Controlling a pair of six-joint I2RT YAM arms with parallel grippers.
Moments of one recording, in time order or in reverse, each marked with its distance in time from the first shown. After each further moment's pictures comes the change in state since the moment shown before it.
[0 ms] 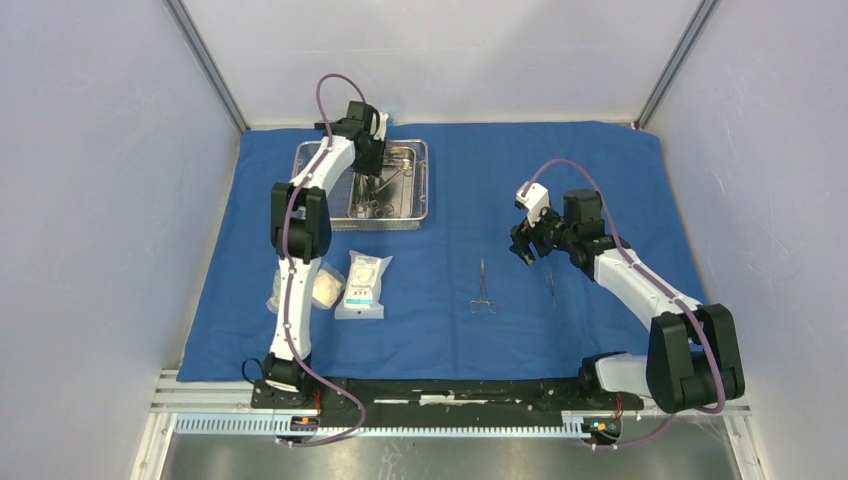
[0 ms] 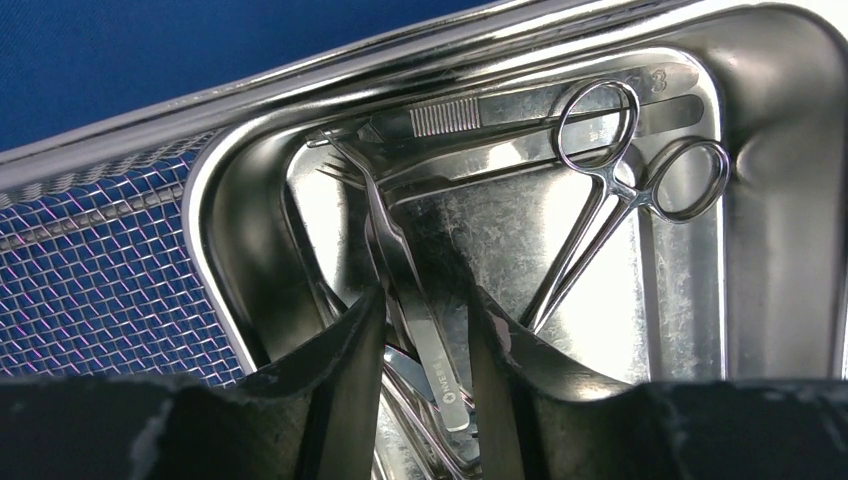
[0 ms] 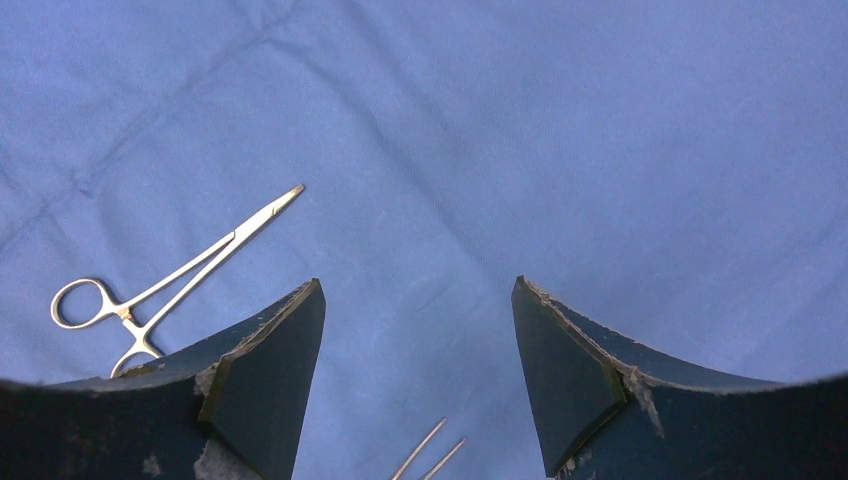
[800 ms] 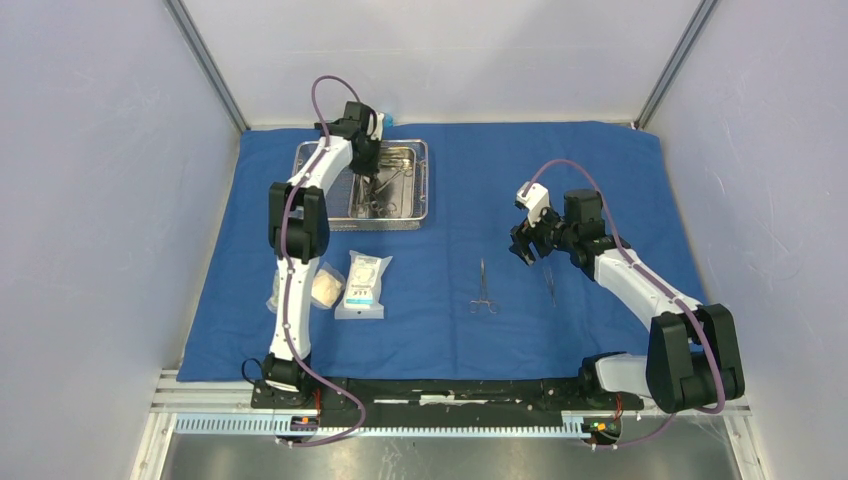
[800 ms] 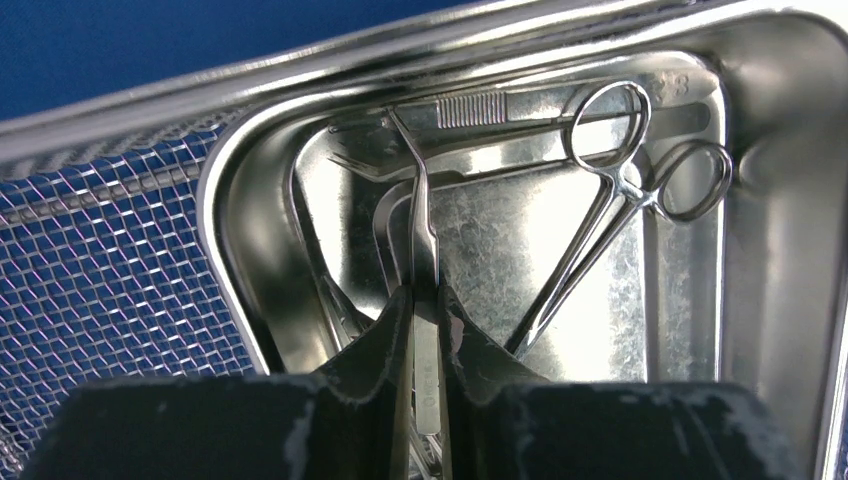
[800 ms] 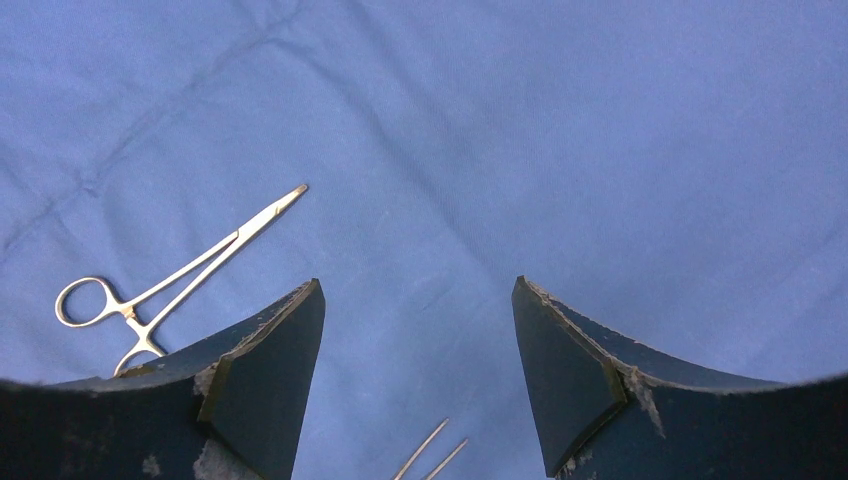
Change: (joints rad) left arm 0.009 -0.003 -0.008 0.001 0.024 -0.052; right arm -0.005 0.000 -0.002 0.000 -0.008 0.000
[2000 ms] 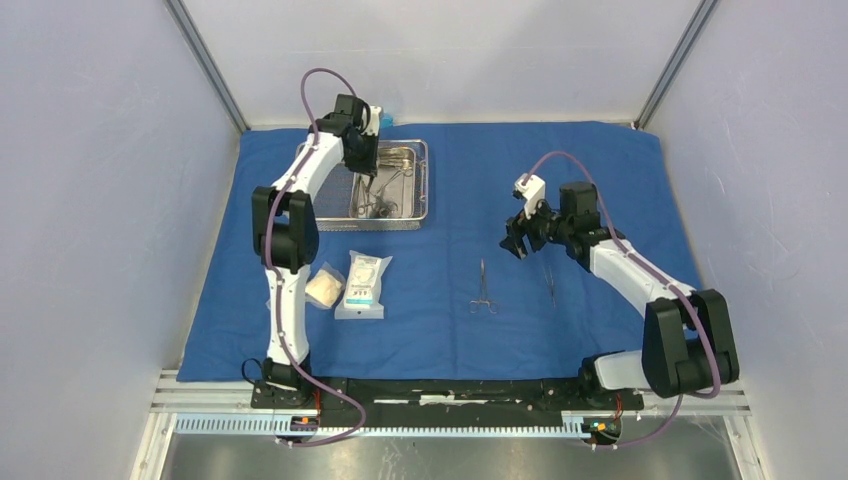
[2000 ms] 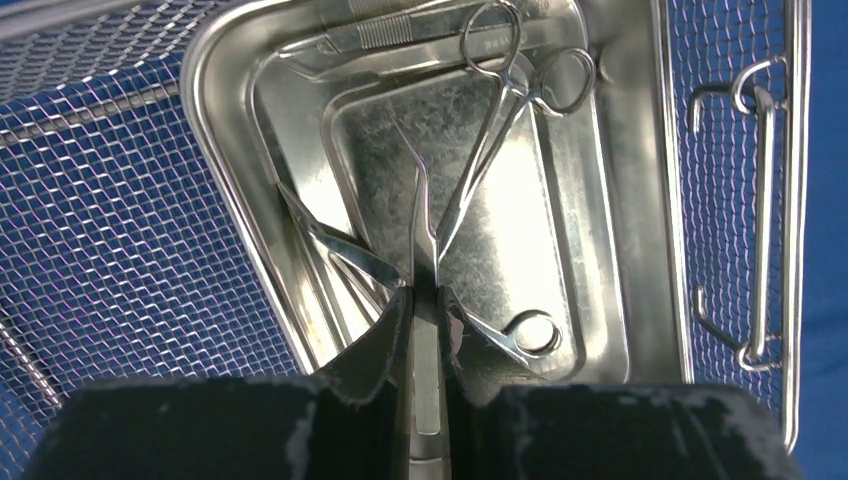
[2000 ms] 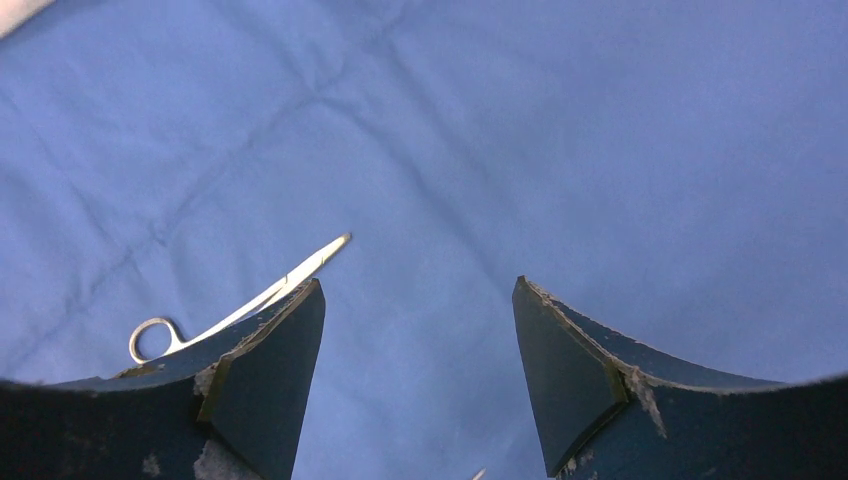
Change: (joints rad) left arm 0.000 -0.188 -0.135 -0.035 0.082 0.000; right arm 0.010 0.050 0.031 0.026 -0.083 0.100
